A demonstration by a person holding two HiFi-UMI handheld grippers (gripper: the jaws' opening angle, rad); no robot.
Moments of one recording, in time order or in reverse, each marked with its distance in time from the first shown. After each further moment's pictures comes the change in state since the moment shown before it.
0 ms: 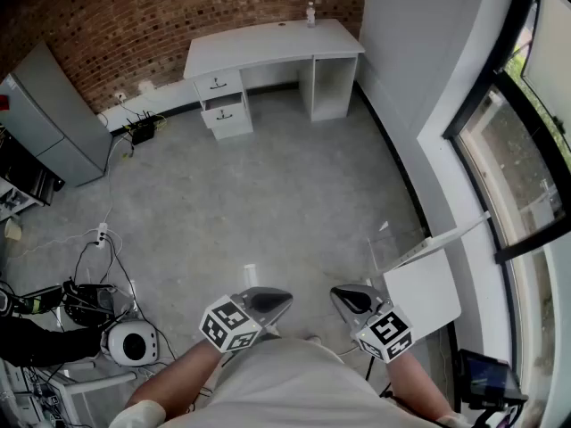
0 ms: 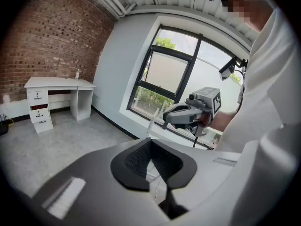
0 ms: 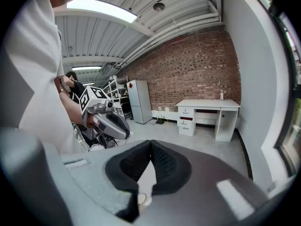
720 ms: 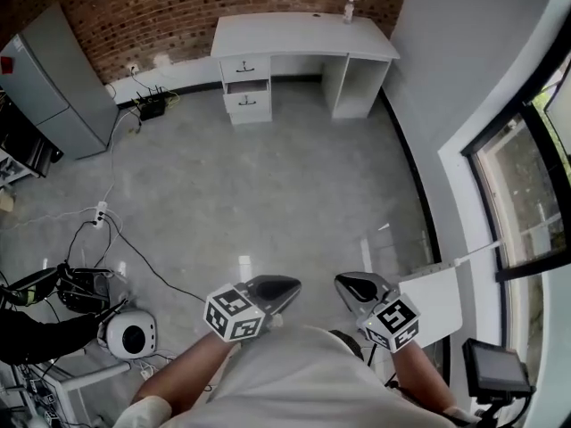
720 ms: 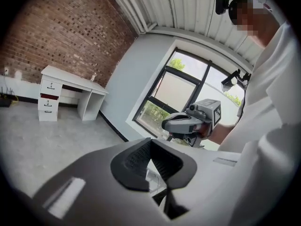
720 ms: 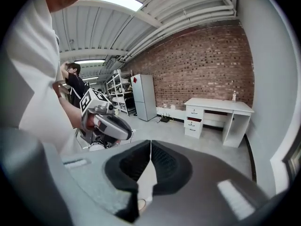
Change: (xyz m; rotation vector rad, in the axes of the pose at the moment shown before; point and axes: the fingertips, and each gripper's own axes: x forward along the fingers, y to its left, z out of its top) left arm -0.091 0.130 0.016 -0.162 -0.190 -0.015; right arm 0.149 0.022 0.078 -0.044 0.054 0.043
